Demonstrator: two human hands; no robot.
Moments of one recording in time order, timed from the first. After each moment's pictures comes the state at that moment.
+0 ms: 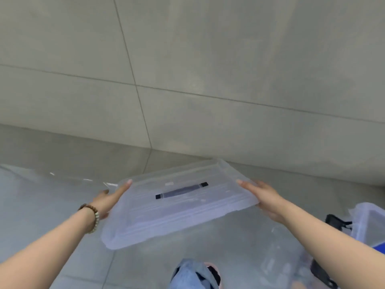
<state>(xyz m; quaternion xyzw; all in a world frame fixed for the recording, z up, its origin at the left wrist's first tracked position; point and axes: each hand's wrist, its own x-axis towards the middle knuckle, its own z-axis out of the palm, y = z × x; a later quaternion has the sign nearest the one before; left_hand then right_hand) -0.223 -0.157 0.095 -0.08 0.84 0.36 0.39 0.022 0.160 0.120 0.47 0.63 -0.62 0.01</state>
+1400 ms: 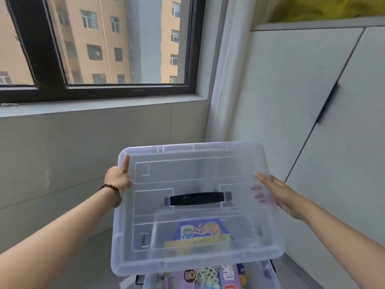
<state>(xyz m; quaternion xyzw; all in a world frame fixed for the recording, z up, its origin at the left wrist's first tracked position) 0.115 0.195 0.373 0.33 0.70 0.55 0.32 0.521 0.210 0.400 0.60 0.56 -0.46 -0.33</state>
